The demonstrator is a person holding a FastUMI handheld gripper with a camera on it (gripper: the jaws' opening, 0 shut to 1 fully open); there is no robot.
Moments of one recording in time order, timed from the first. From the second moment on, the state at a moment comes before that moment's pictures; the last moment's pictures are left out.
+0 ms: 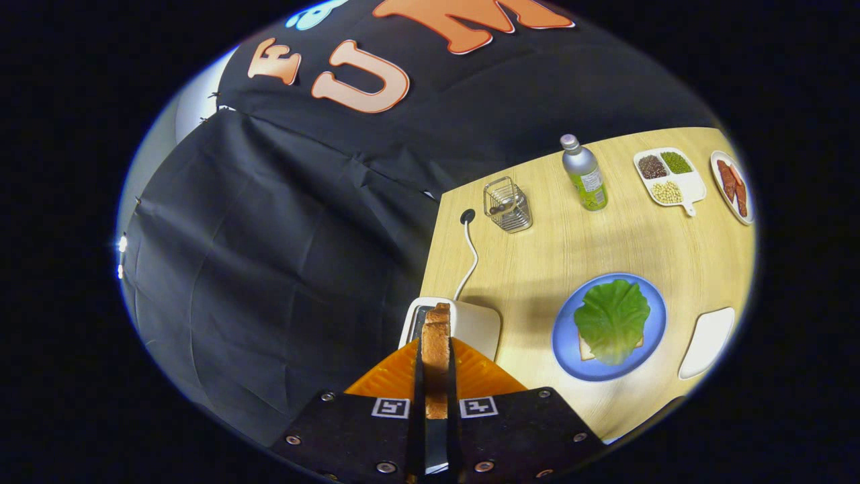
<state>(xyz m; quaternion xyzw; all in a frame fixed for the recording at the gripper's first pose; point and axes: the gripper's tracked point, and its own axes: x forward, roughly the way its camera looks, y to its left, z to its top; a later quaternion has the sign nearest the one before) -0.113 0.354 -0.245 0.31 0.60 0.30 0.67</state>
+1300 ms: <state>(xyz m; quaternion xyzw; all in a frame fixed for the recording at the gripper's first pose) -0.128 0.259 -0.413 0.33 0.65 0.25 0.64</state>
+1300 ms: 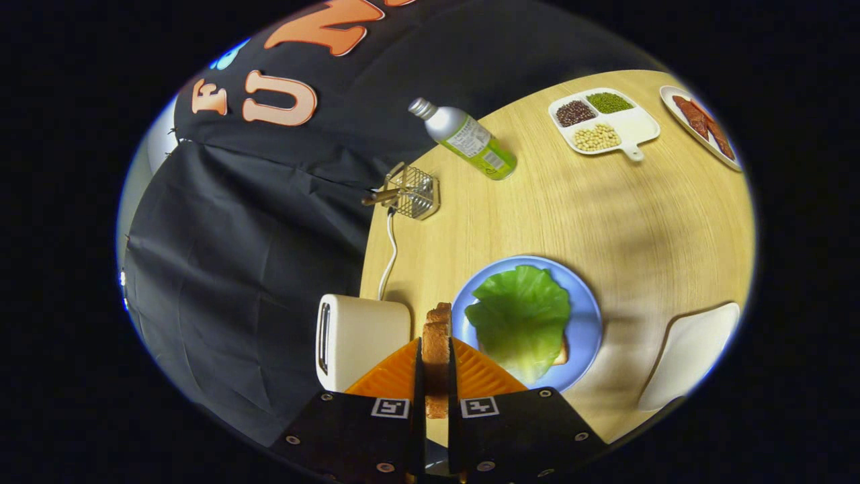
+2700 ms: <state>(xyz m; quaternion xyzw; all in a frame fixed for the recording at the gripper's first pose) -0.074 0.207 -0.382 0.28 0.54 0.25 0.76</state>
